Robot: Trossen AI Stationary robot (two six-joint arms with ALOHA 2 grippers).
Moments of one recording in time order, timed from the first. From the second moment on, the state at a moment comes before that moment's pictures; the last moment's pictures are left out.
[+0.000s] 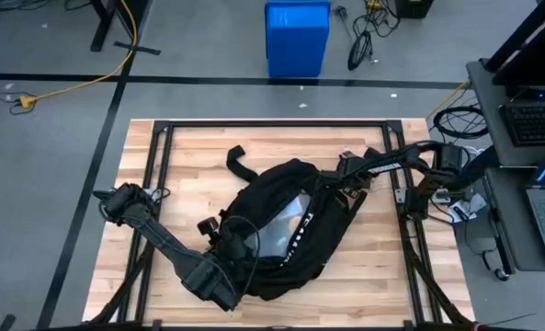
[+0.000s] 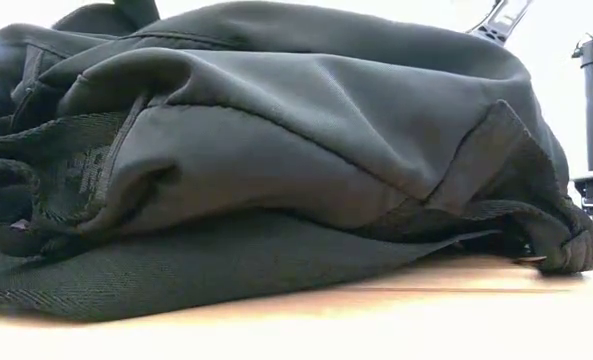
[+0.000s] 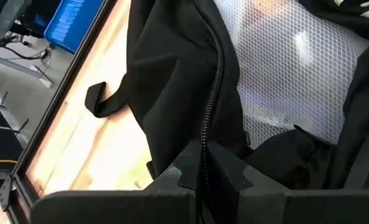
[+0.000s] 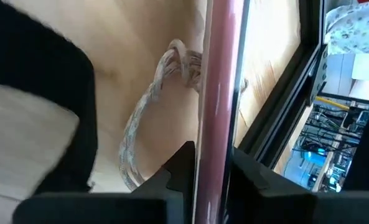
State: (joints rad) left arm -0.67 1.93 1.72 -1.54 -0.75 -1.14; right arm -0.26 1.68 0.77 -1.04 0.66 0.56
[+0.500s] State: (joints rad) left arm -0.66 1.93 1.72 -1.53 -0.75 -1.14; right arm -0.27 1.68 0.78 -1.05 0.68 0.57
